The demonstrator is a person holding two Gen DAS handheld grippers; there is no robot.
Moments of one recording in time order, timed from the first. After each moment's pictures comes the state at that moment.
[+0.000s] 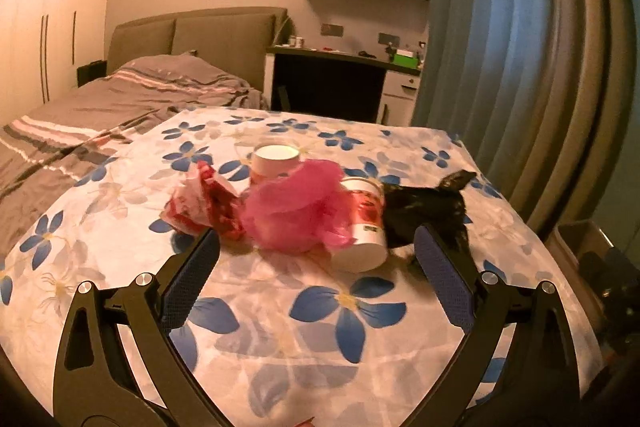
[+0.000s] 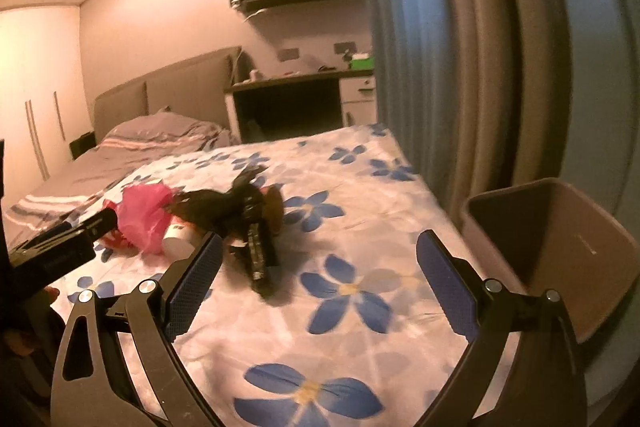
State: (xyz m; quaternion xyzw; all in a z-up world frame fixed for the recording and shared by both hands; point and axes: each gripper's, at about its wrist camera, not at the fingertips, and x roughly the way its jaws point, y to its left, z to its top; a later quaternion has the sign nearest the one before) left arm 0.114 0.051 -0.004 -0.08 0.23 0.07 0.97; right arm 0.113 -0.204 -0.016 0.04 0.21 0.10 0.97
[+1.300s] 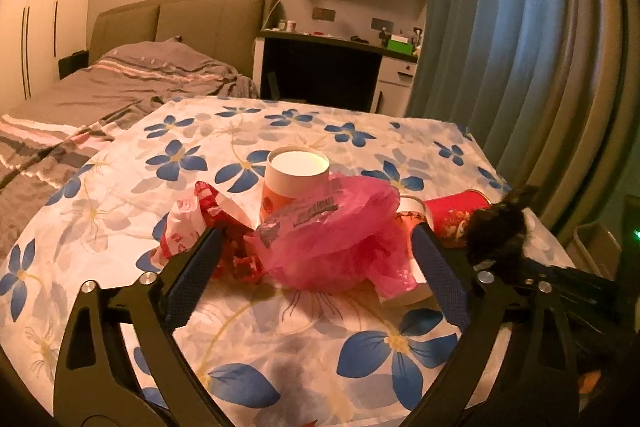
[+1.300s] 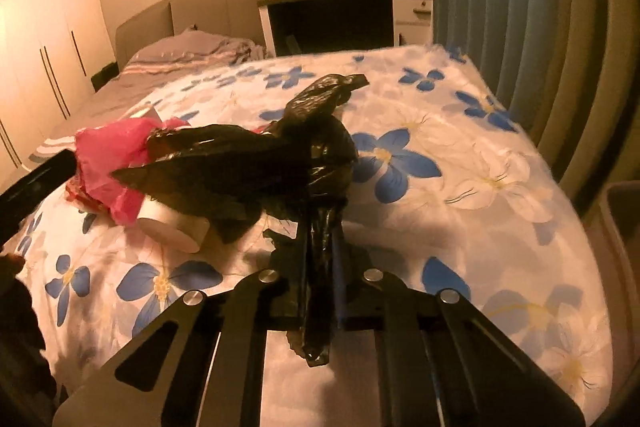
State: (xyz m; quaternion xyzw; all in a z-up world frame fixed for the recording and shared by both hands) left arm 0.178 0.101 -0.017 -0.08 0.26 0.03 0.96; right arm 0.214 -0.143 -0.062 0.01 0.34 0.17 0.93
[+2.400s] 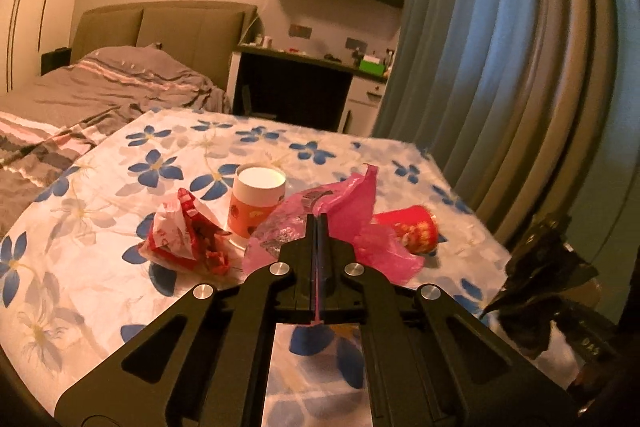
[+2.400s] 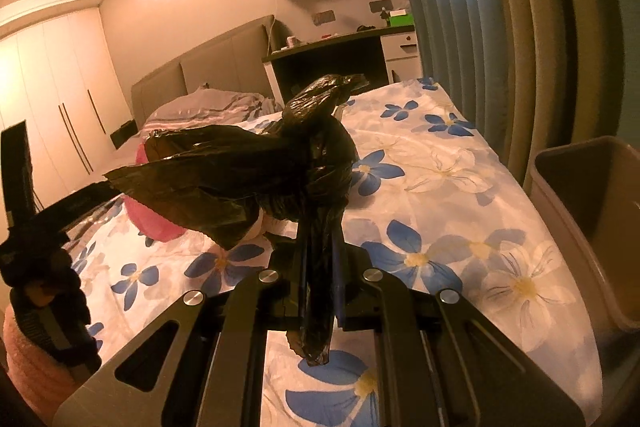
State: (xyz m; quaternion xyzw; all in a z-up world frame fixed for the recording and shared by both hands) left arm 0.133 0.089 0.013 -0.12 0.22 -0.02 0.97; right arm 0.128 -0.208 -0.029 0.09 0.27 0.19 0.94
